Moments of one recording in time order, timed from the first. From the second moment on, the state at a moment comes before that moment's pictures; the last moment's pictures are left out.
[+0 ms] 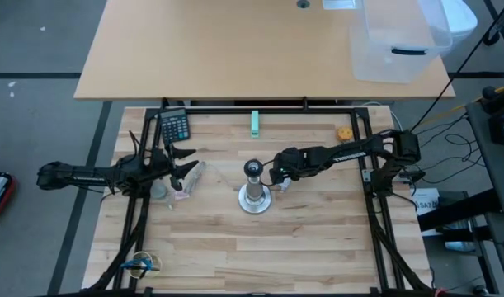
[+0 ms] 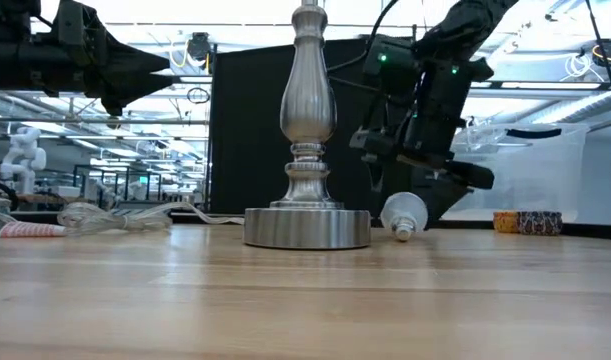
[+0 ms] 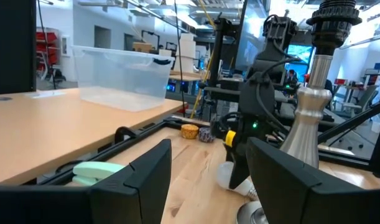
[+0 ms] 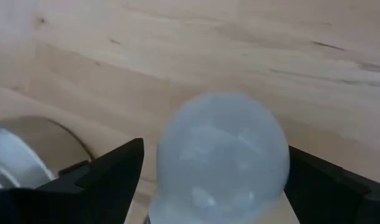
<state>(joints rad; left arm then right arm) 0.04 0.27 0.01 0.41 -0.26 -0.07 -0.11 1.71 0.97 -0.47 0.13 1.20</state>
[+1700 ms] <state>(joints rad) 0.04 0.27 0.01 0.40 -0.26 -0.07 -0.07 1.72 0.97 -0.36 0.34 1.10</state>
